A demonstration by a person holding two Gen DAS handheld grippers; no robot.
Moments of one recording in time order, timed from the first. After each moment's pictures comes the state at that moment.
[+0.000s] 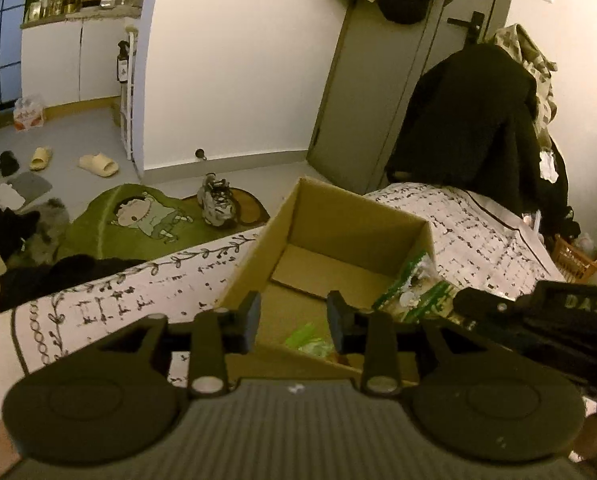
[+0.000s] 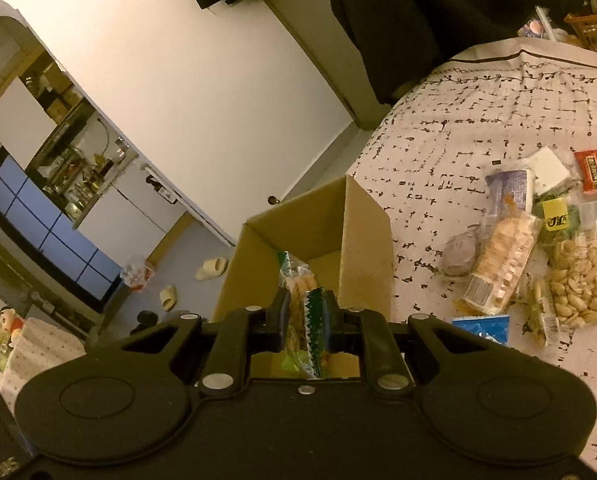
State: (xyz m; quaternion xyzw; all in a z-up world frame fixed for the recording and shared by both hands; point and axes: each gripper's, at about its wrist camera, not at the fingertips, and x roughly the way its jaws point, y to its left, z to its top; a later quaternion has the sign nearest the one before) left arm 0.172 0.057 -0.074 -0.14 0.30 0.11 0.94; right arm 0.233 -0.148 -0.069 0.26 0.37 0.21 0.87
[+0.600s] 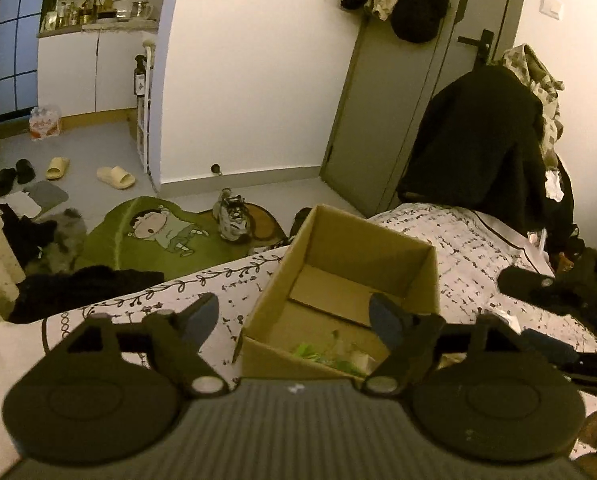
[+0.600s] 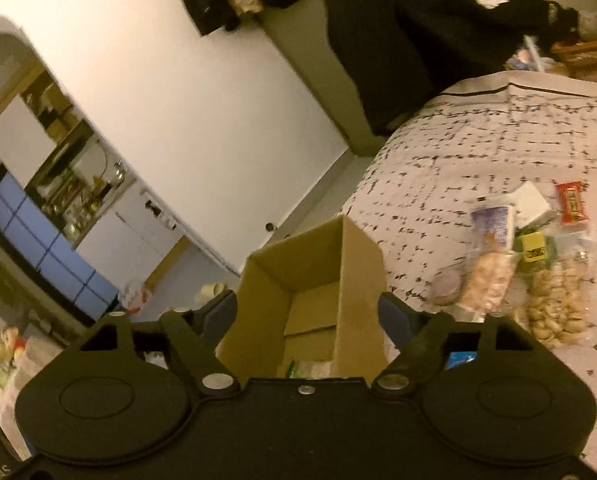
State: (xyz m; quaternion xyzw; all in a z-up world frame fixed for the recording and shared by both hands) left arm 0.156 0.064 -0.049 -0.15 0.29 0.13 0.94; right arm 0.222 -0.169 -0.041 0.27 0.34 0.19 0.88
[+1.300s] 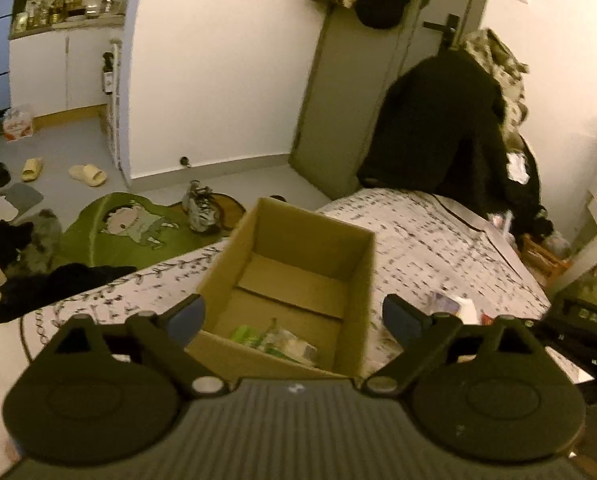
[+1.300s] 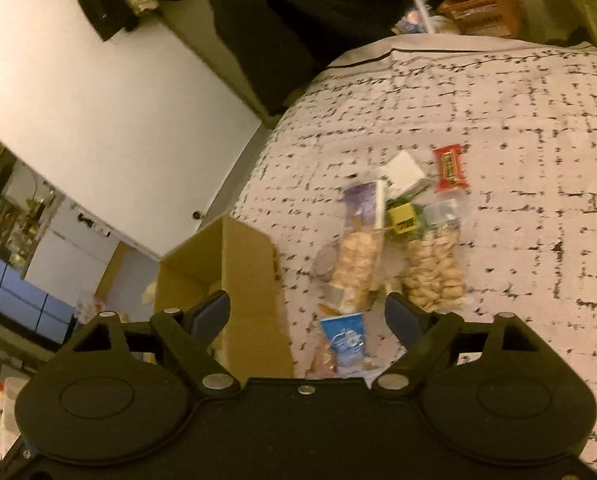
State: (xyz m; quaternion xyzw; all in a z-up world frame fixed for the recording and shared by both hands) left arm 0.153 0.020 -0.025 -0.14 0.31 0.08 0.94; right arm 0.225 -0.240 -0.053 0.30 0.42 0.08 0.85
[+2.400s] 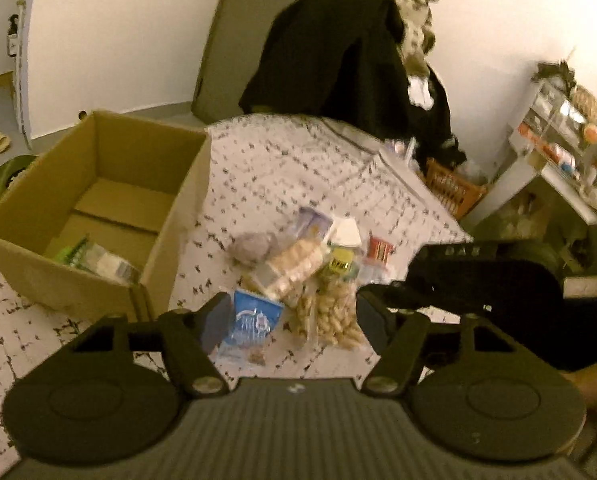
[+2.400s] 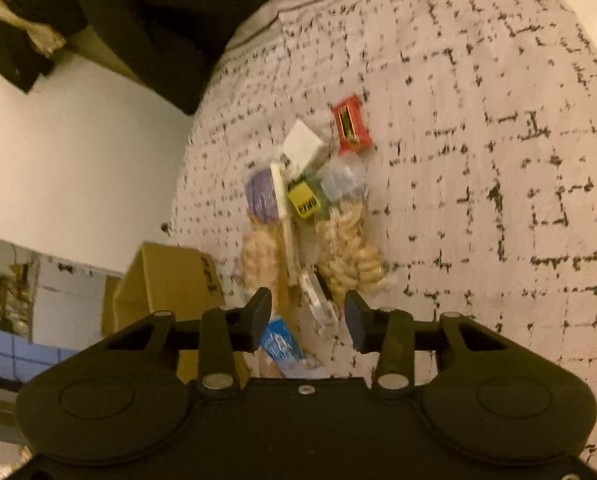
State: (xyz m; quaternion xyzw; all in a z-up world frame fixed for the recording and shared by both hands) left arm 0.176 -0.090 -0.083 -0.15 0.36 -0.05 0.92; right arm 0.241 -0.296 -0.110 0.39 0.48 0.03 0.78
